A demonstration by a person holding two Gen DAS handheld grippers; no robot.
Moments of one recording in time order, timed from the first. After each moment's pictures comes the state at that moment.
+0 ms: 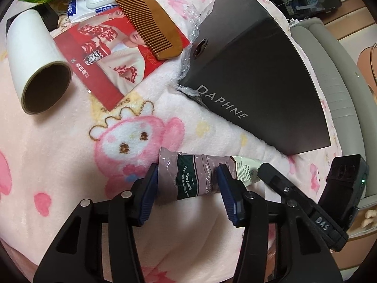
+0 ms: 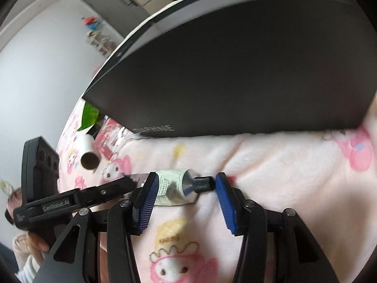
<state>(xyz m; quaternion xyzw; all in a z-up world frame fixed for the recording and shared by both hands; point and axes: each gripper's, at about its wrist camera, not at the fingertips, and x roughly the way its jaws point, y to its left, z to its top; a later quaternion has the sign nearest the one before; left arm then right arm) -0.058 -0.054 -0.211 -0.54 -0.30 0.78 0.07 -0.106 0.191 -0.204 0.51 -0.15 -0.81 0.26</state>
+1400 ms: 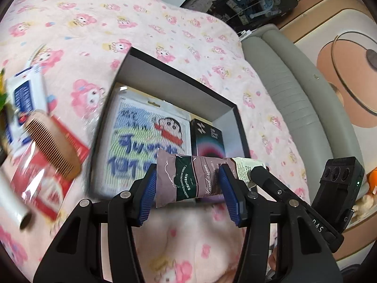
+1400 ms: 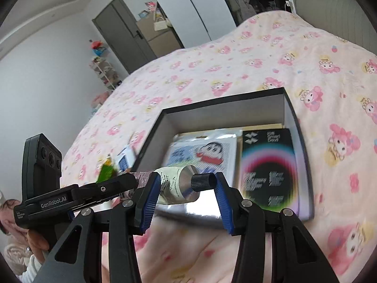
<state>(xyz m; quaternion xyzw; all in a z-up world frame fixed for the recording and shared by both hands) -0.177 -0.008 -0.091 -0.47 -0.28 0.82 0.17 -0.172 0.219 -0.061 0.41 -0.13 -0.87 0.23</state>
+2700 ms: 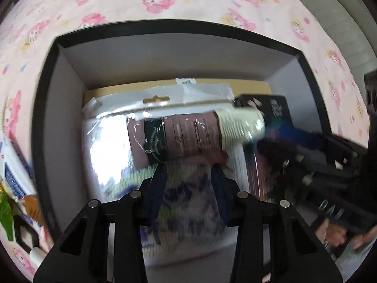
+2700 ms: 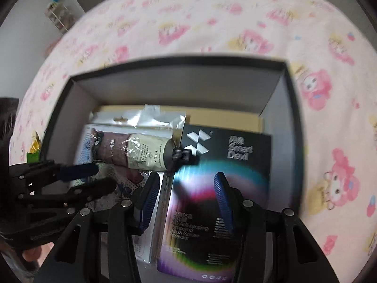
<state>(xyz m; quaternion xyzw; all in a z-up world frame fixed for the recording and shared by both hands) -0.305 0.067 -0.154 -0.64 -0.07 0.76 0.13 -0.308 0.212 -0.140 0.60 -0.01 -0.79 0.14</state>
